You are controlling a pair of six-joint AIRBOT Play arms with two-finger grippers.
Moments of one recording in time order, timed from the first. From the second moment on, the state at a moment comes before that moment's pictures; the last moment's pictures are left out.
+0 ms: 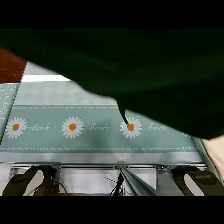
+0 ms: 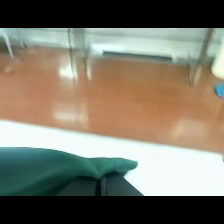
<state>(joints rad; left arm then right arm) 0.25 -0.77 1.91 1.11 -1.22 -1.36 0.03 -0.67 1.97 -1.40 1.56 1.57</state>
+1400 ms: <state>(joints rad) 0.06 -1.28 1.23 1.06 -0.91 -1.33 -0.26 -1.60 1.34 -0.74 1.05 1.43</state>
